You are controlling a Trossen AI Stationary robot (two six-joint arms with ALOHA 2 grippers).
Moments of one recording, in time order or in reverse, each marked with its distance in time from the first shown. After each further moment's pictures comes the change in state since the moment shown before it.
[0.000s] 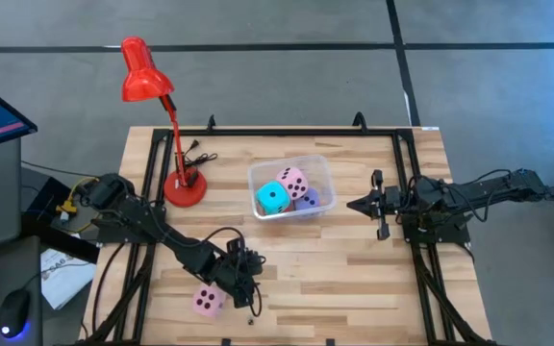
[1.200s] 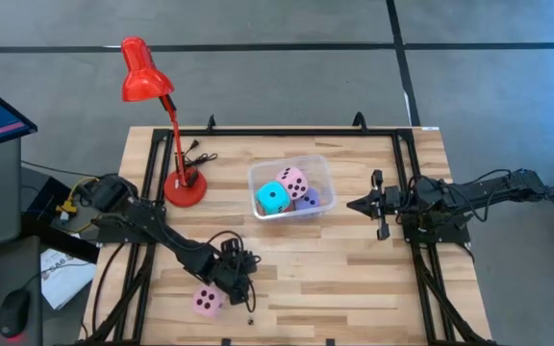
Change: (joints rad) left arm -0.005 0.028 -0.131 0.069 0.010 -0.052; right arm 0.000 0.000 0.000 0.000 0.000 0.000
